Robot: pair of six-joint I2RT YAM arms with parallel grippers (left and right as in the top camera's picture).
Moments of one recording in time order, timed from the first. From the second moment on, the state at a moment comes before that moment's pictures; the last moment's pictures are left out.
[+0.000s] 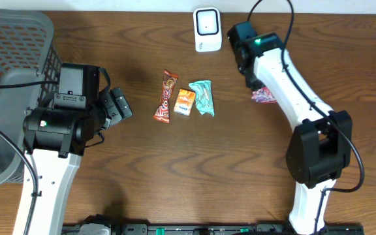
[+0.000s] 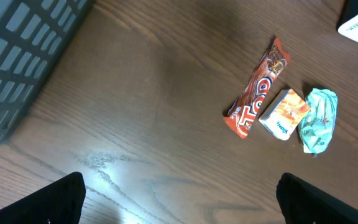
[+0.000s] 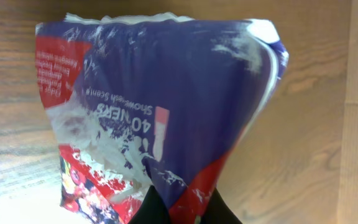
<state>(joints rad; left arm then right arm) -0.13 1.22 1.35 -1.20 -0.10 -0.56 0.36 2.08 1.80 -1.18 0.65 0.34</state>
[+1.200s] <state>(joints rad) -0.13 1.22 1.35 -1.20 -0.10 -0.56 0.52 2.08 2.00 -1.13 0.17 0.32</state>
